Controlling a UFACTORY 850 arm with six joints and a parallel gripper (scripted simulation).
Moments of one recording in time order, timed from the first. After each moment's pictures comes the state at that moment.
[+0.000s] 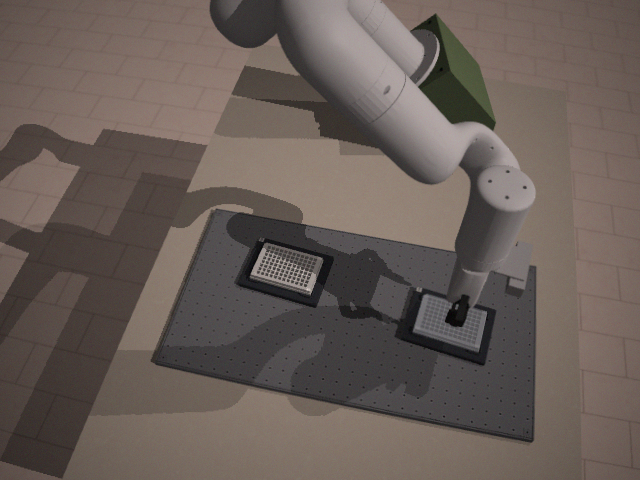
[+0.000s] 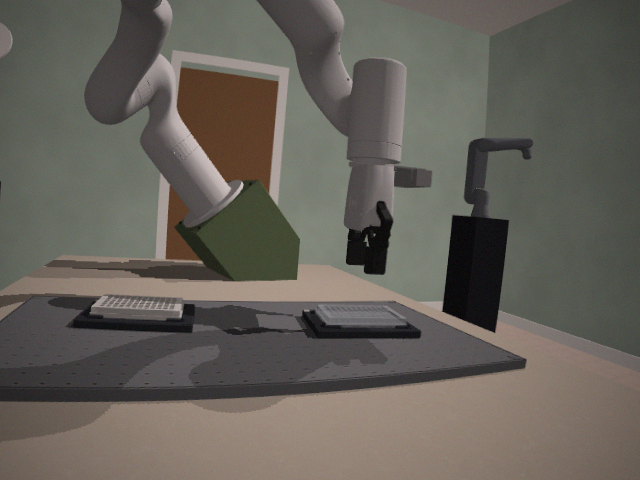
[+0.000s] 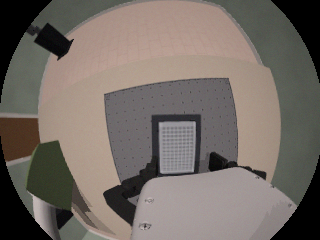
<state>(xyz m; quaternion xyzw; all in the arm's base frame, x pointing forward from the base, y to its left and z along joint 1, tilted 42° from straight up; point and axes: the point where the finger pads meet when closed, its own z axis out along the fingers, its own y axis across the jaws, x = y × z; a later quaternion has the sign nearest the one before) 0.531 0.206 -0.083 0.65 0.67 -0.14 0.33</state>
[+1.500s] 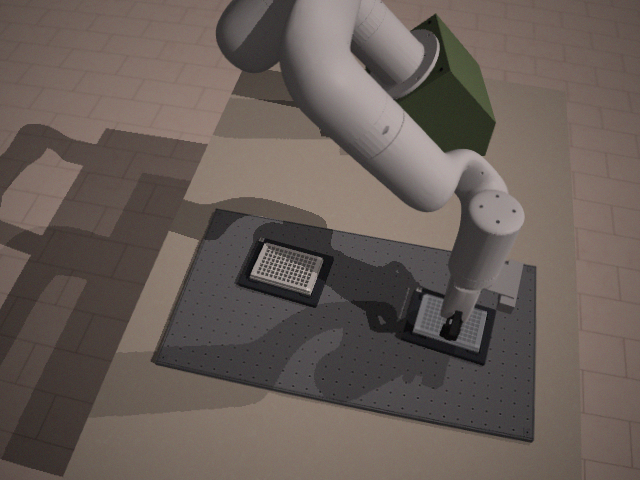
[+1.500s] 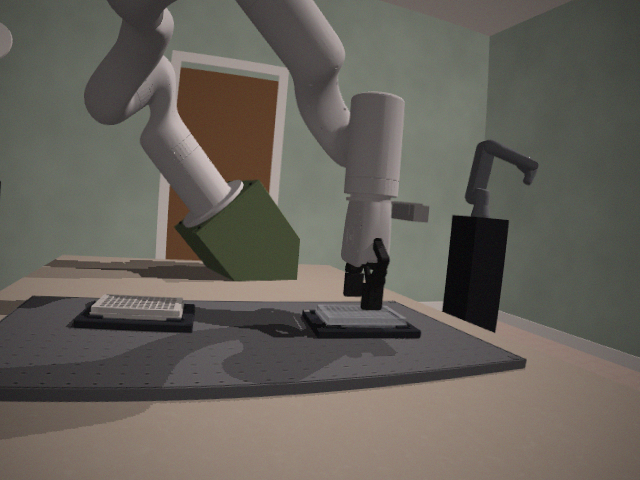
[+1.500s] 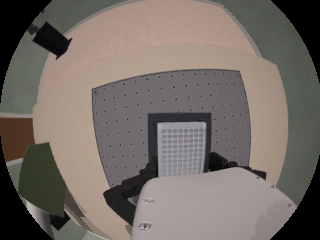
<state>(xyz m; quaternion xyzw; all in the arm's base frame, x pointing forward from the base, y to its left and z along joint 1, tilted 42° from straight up) 0.545 0.173 -0.123 0.65 0.67 -0.14 0.33</state>
